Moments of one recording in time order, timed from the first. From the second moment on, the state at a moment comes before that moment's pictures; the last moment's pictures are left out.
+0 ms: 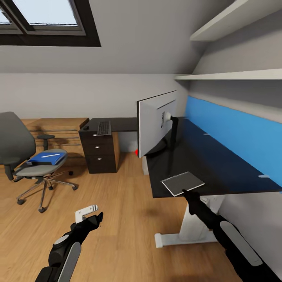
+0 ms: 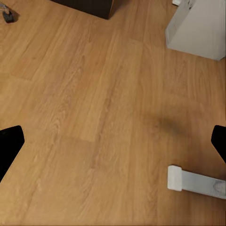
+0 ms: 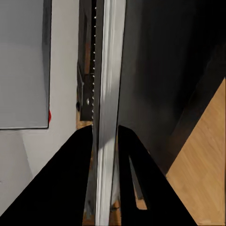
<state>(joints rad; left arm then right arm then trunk) -0.15 -0.05 -0.01 -1.55 0.35 0.57 0.30 -0.35 -0.27 0.25 -1.28 -1.77 0.18 -0.07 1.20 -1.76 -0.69</state>
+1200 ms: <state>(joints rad) -0.14 -0.05 -0.01 -1.55 0.35 0.57 0.30 -0.35 -0.20 0.44 -1.29 -1.67 0.11 -0.08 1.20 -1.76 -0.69</state>
